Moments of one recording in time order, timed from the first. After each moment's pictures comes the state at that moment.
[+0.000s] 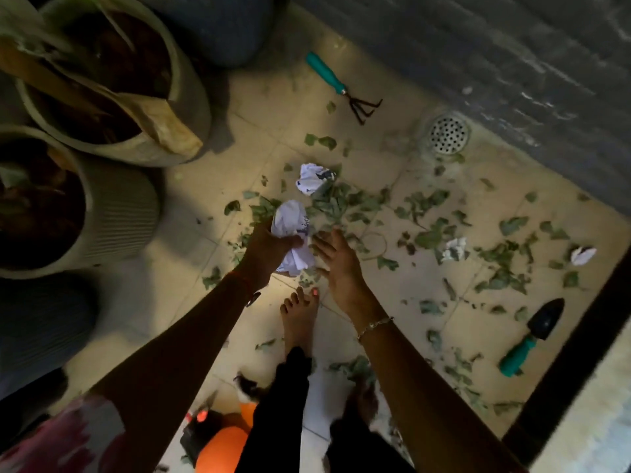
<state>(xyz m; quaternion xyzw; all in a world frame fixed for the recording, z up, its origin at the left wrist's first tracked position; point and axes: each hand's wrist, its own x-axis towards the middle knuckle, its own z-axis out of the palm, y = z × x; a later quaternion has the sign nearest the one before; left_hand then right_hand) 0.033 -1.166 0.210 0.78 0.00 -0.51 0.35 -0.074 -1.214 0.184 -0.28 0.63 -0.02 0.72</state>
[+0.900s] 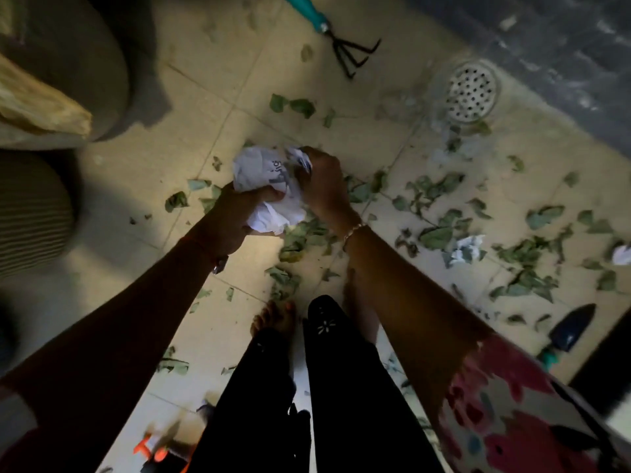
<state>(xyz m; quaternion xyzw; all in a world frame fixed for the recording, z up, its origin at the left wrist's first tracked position) 0.067 -1.221 0.077 0.67 0.03 -0.60 0.43 -0.025 -1.315 0.018 -0.77 0.44 -0.06 0.46</state>
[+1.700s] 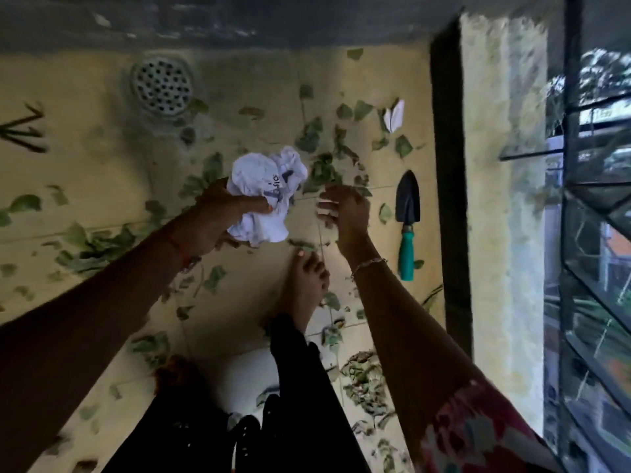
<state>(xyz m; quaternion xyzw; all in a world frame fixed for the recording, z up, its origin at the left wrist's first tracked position) -0.207 -1.389 0.110 0.57 -0.30 -0.75 0.16 -0.398 -1.365 0.078 -0.09 0.76 -0.34 0.54</state>
